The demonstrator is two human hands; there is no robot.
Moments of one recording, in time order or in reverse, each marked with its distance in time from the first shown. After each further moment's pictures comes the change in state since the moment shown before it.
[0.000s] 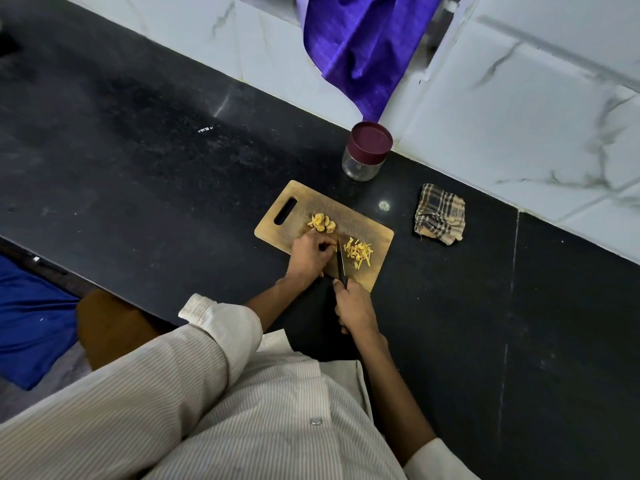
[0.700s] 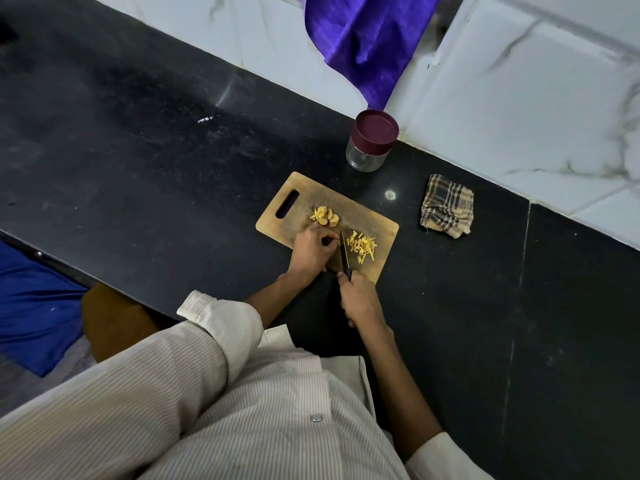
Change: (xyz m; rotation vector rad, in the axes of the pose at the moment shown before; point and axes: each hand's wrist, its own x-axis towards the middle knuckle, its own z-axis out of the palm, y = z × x) left_hand 0.002 0.001 0.000 0.074 0.032 0.034; right_hand 0.005 -0.003 -0.005 -0.042 -0.006 -0.028
